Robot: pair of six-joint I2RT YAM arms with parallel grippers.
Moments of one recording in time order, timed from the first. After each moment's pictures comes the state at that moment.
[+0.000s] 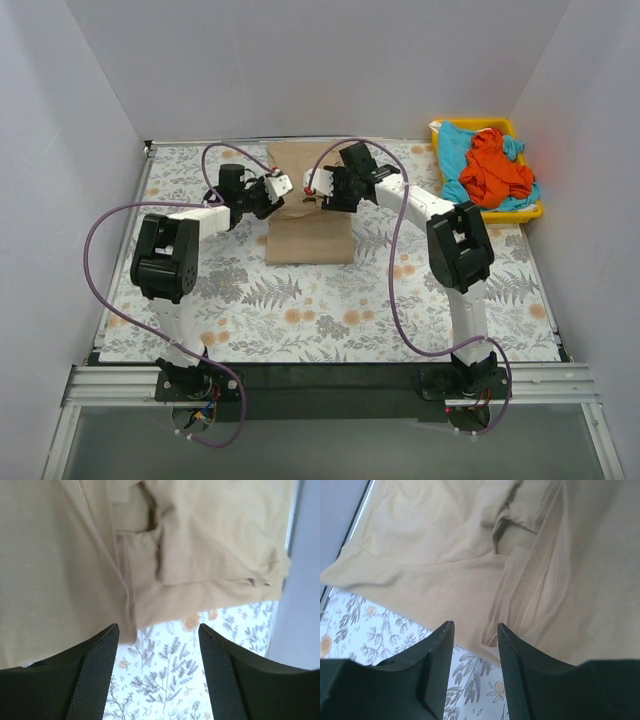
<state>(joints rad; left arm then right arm) -0.19 1.95 1.16 0.19 0.60 0.84 0.55 2.13 1.71 -0.45 -0.22 -1.07</state>
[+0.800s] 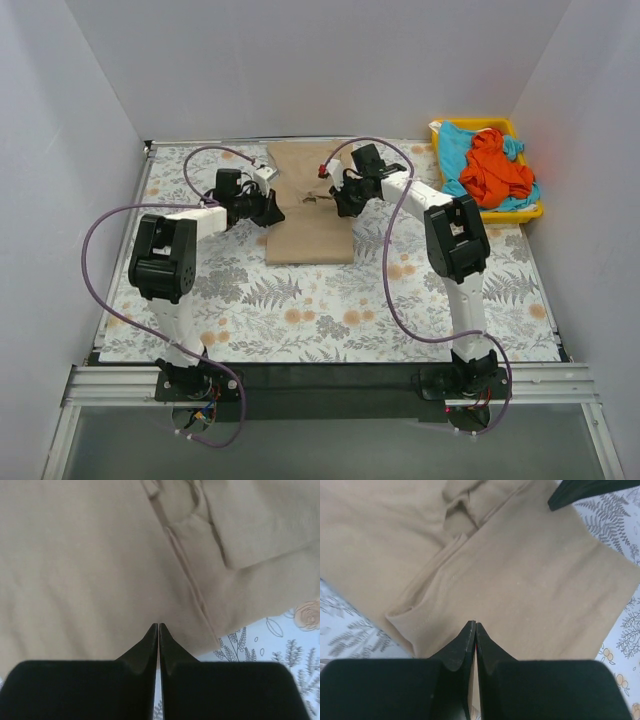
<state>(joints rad) -0.17 1.91 1.14 0.09 0.71 0.20 0.48 2.18 1.73 -0.51 -0.46 -0.56</state>
